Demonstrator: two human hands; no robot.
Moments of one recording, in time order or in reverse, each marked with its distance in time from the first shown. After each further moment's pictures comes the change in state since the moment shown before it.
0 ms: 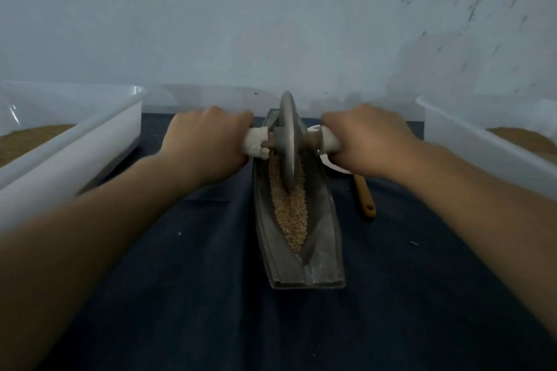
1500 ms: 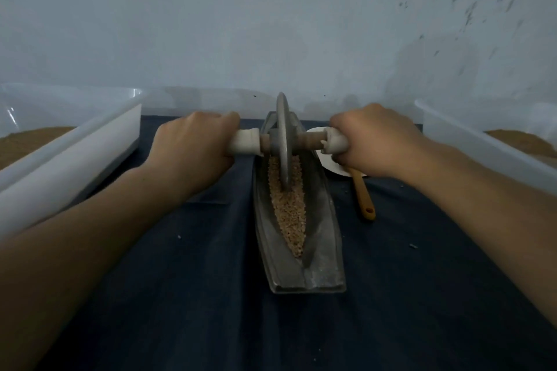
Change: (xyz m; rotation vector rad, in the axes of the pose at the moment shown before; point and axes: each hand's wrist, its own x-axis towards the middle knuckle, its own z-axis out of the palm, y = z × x) left_hand -0.015 -0.007 0.001 -0.050 0.122 -0.036; right_hand -0.003 0.008 -0.001 -0.005 0.064 0.045
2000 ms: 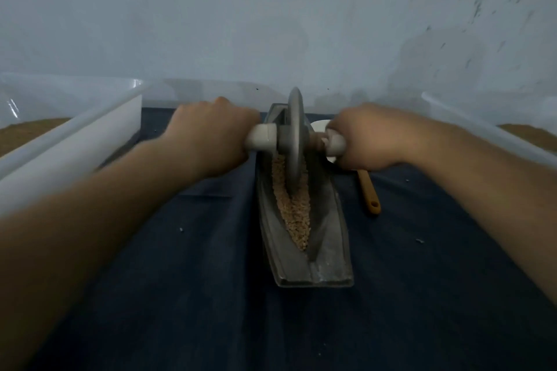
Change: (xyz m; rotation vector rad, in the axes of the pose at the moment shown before) left_hand 0.017 0.008 -0.011 0.040 -0.210 0.077; right_hand 0.007 -0.012 -0.012 0.034 -0.324 -0.028
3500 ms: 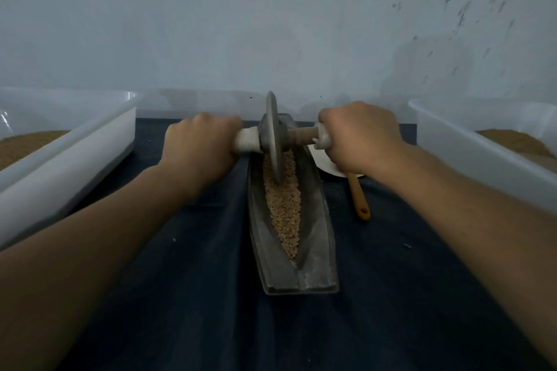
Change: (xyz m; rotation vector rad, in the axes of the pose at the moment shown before) left_hand 0.007 -0.001 0.029 0.039 0.192 -0.166; right_hand 0.016 0.007 0.022 -0.154 0.420 0.086
